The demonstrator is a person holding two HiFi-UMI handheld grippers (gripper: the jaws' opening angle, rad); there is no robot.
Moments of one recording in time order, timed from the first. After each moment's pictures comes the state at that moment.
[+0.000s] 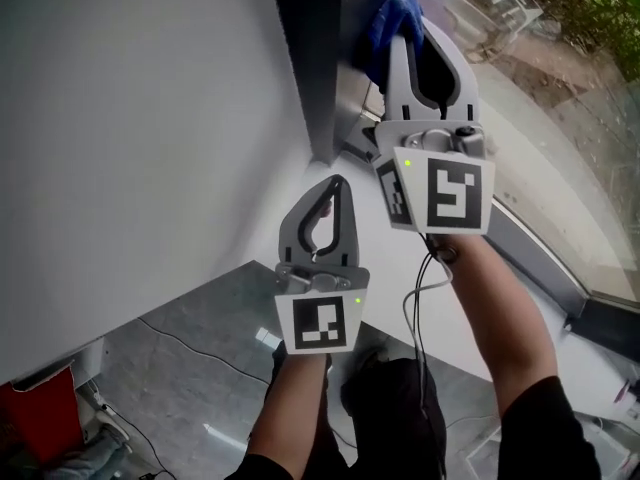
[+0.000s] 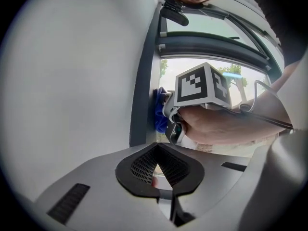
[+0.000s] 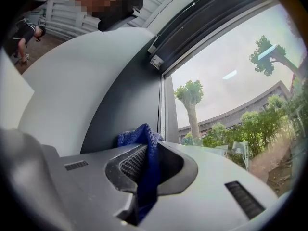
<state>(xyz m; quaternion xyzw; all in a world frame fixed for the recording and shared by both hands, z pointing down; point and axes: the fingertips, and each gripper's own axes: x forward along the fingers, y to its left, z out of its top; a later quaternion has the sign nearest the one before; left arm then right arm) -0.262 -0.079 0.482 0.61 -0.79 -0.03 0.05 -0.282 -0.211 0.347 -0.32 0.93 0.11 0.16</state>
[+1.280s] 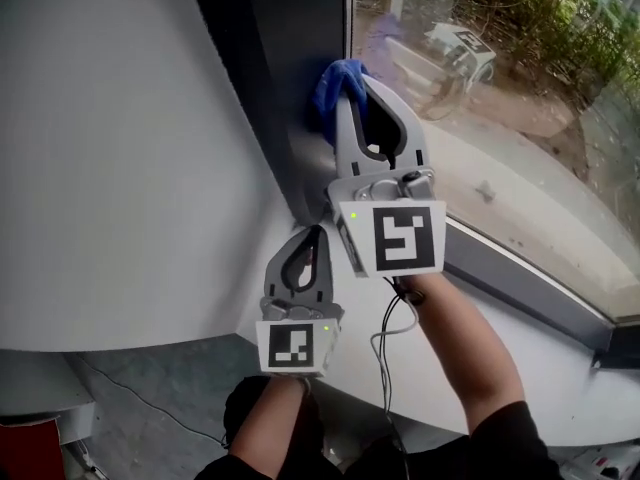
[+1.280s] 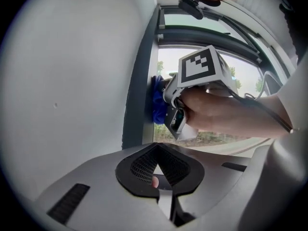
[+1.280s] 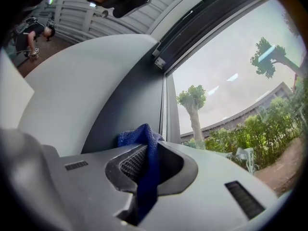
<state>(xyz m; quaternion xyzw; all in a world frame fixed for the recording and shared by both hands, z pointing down) -0.268 -0.112 0.520 0.65 -0.76 -0.04 0.01 -0.281 -0.210 0.350 -0.30 0.92 0.15 0.20</state>
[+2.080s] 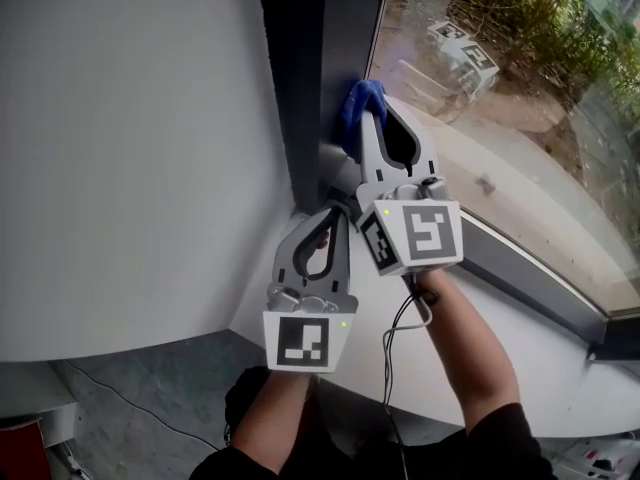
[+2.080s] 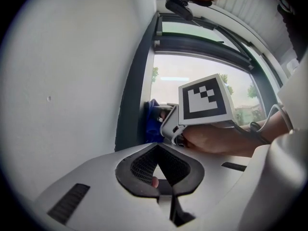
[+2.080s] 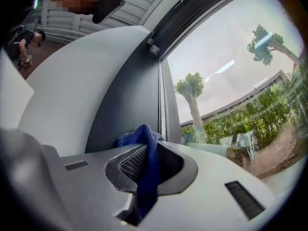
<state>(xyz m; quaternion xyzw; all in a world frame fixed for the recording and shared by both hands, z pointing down) -0.263 -0.114 0.532 0.68 -0.73 -0.07 -0.02 -0.283 -0.215 0.443 -0.30 0.94 0.09 0.14</state>
